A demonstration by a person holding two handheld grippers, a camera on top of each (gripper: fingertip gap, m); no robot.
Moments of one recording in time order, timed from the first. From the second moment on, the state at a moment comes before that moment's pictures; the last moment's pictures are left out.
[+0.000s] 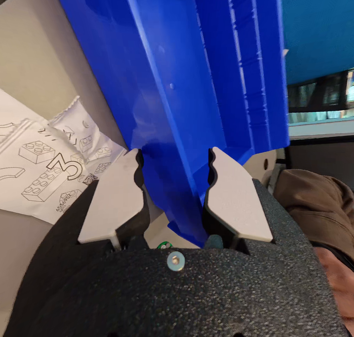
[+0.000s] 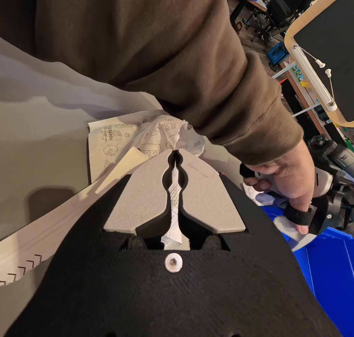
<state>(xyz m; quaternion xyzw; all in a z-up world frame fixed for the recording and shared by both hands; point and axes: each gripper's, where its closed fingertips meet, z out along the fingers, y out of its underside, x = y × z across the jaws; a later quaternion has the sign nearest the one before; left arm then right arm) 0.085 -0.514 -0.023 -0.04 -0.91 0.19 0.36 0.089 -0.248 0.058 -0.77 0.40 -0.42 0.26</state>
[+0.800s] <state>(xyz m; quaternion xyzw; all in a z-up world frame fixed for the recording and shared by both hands) 0.172 -0.325 0.117 -0.13 -0.80 0.43 0.39 0.120 -0.286 0.046 -0.76 0.47 -0.31 0.32</state>
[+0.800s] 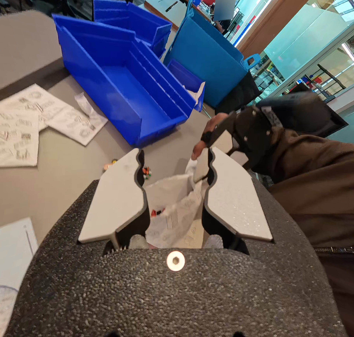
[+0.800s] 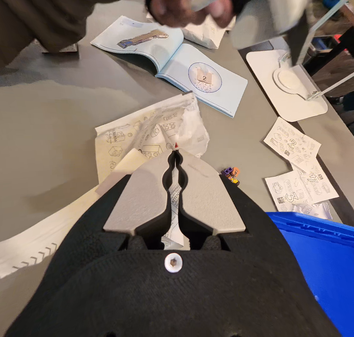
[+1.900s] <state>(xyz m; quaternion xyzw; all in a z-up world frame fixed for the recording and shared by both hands) 0.174 -0.274 0.023 -0.13 -0.81 0.43 0.37 -0.167 -0.339 -0.048 -0.65 0.69 -0.24 0.20</state>
